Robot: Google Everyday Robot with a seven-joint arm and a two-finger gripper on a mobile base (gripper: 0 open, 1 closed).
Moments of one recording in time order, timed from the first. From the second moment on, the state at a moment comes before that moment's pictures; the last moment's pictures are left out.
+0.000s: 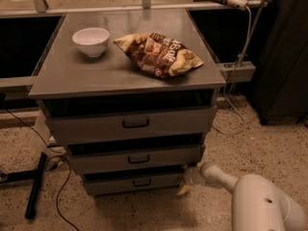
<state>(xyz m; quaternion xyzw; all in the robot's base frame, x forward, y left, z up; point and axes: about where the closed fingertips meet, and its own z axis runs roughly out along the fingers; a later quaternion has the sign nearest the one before) 0.667 -0.160 0.165 -0.66 0.67 0.04 0.35</state>
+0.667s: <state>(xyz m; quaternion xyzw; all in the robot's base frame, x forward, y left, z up) 0.663 -0.157 0.158 -0.65 0.67 0.05 0.35</state>
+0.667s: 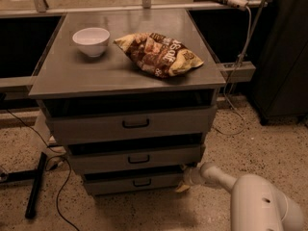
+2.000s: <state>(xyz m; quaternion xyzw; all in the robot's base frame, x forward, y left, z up) 0.578 -0.202 0.210 -0.63 0.68 0.05 0.38</state>
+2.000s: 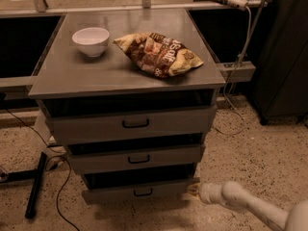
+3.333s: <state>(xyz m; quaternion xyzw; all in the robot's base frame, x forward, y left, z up) 0.548 -0.193 0.196 -0.64 0.68 0.07 0.35</state>
